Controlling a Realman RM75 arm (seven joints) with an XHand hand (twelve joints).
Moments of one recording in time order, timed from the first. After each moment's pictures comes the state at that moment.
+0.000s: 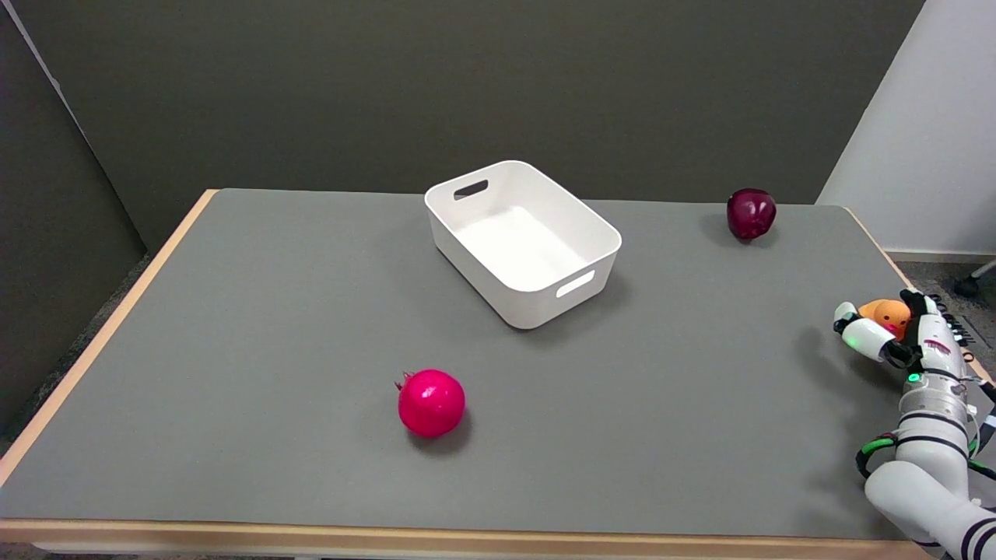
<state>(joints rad) -0.10 -0.91 -1.78 0.78 1.62 0.90 0.34</state>
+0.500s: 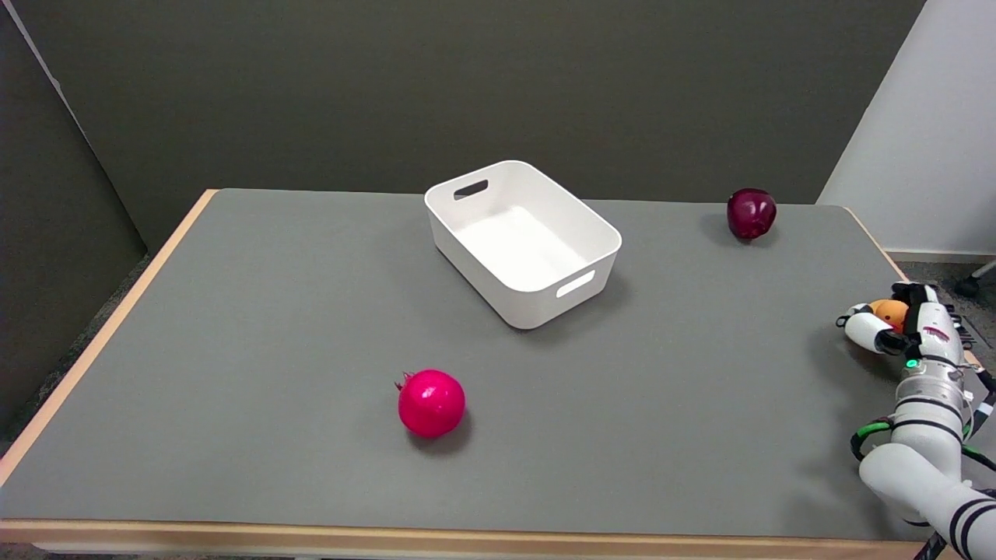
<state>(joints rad) -0.04 -0.91 -1.78 0.74 1.62 0.89 0.34</state>
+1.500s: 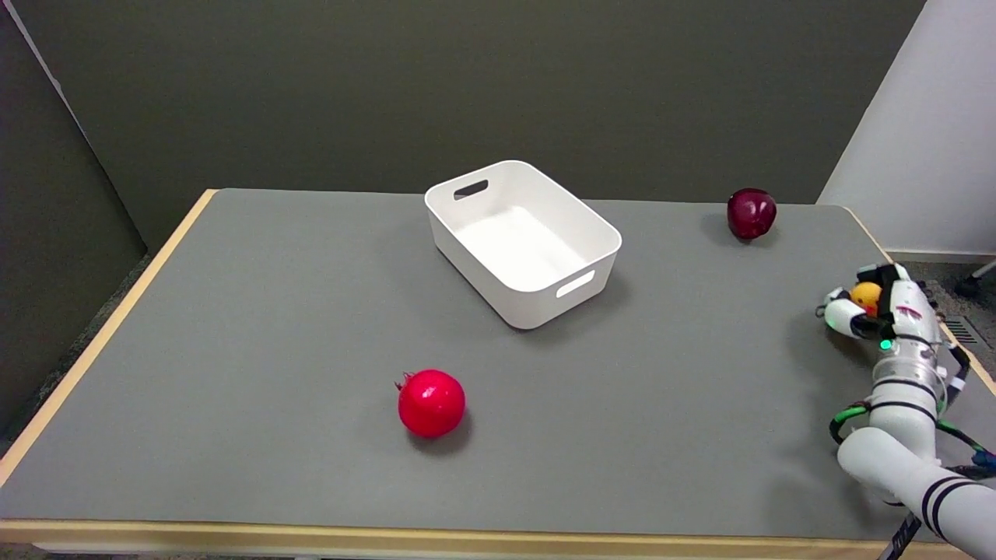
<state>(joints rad) 0.07 -0.92 -1.85 0.67 1.53 0.91 0.35</state>
